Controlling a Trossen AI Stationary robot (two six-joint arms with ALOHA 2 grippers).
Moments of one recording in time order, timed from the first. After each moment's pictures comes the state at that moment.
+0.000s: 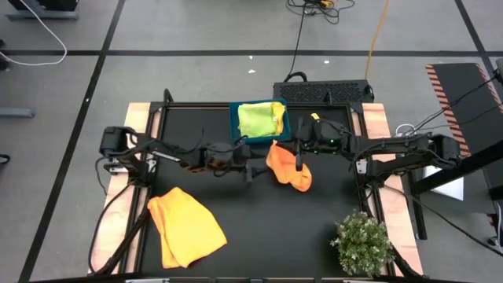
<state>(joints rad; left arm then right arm) 0.02 1.68 0.83 0.62 -0.06 -0.23 -0.23 1.16 0.57 0.45 -0.13 0.05</state>
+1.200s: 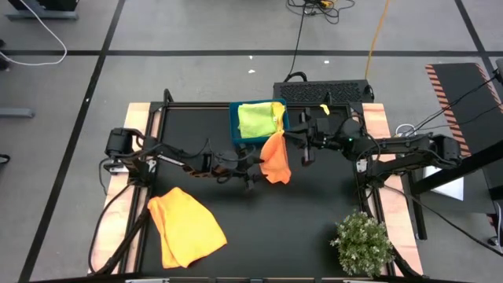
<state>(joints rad) -0.02 1.74 0.84 0.54 -0.15 -0.16 -0.23 1.15 0.57 0.92 -0.21 0.12</state>
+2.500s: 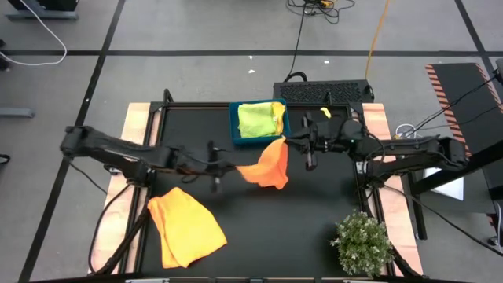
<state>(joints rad) -0.14 1.22 0.84 -0.13 -0.28 -0.03 -0.19 1.06 0.57 0.70 -0.21 0.09</state>
